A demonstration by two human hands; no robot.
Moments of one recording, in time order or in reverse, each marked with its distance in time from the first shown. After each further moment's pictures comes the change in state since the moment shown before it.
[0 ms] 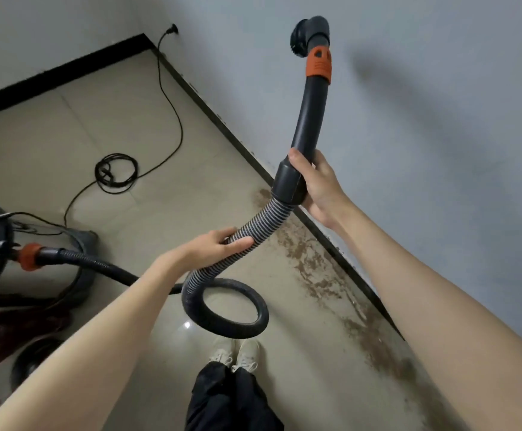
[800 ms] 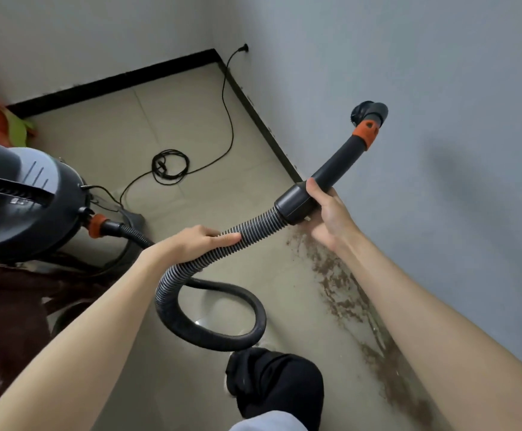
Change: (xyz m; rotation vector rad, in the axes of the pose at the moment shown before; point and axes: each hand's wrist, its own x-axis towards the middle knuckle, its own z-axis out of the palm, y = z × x) left_hand -0.099 -0.074 -0.046 -0.039 0.199 -0.204; right_hand -0.035 0.038 0.077 0.224 -0.077 0.209
